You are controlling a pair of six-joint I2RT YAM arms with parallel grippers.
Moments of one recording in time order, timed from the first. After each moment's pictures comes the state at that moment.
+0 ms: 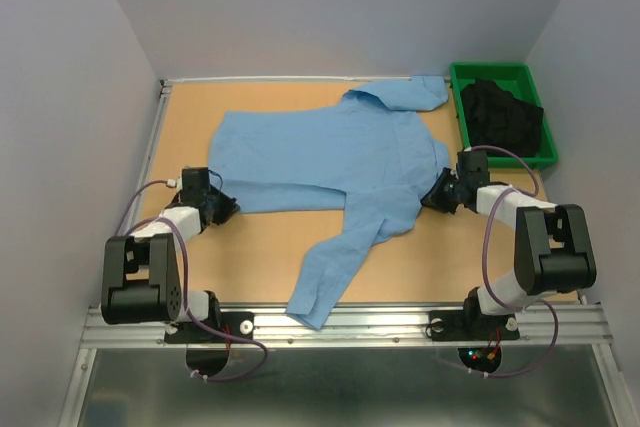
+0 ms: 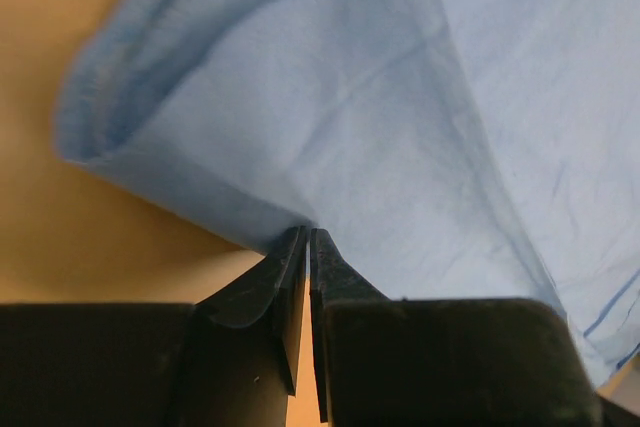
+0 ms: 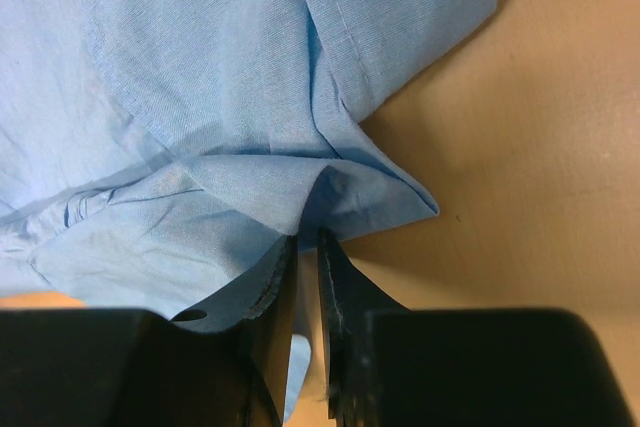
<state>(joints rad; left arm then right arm) 0.03 1.37 0.53 -0.07 0.09 -0.89 0.02 1.52 0.69 -0.14 -0.19 0.61</state>
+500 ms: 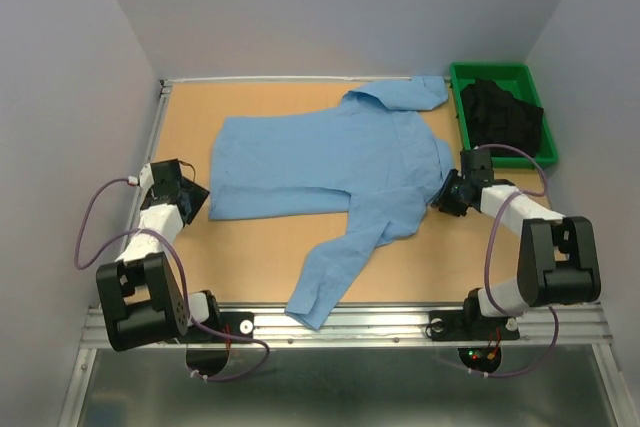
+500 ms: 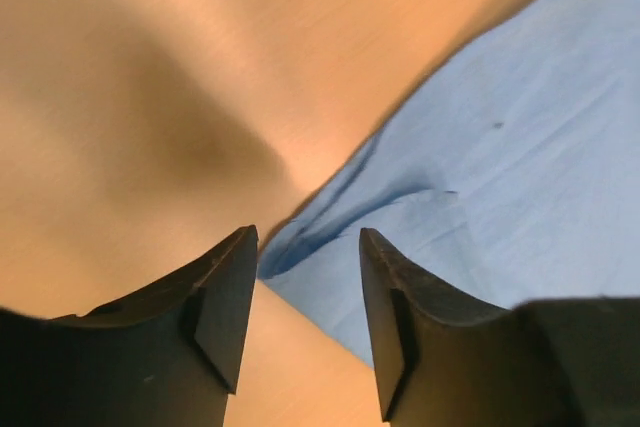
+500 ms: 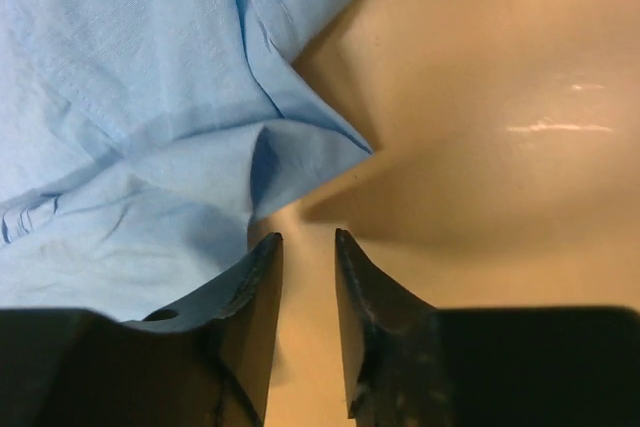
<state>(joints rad) 0.21 1.26 0.63 -0.28 -0.09 -0.81 0.02 1.45 0.72 -0.28 -0.05 0.56</state>
